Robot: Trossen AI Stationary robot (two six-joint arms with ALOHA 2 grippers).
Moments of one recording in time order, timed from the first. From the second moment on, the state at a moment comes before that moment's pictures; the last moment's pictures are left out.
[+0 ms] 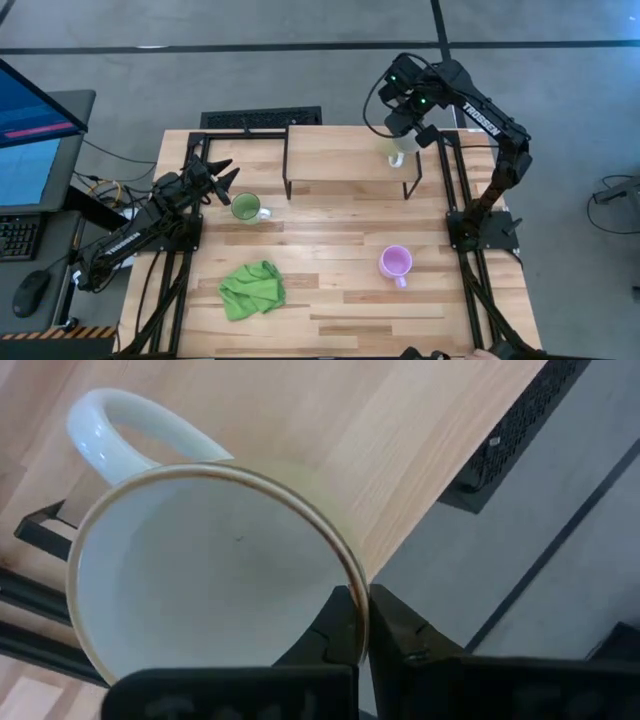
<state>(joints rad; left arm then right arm) 0.67 0.01 0.03 -0.03 -0.01 -0.14 -0.67 1.69 1.96 -1.57 0.01 -1.42</state>
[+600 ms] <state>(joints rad) 0.67 0.01 0.03 -0.03 -0.01 -0.14 -0.68 1.69 1.96 -1.57 -0.04 -1.46</state>
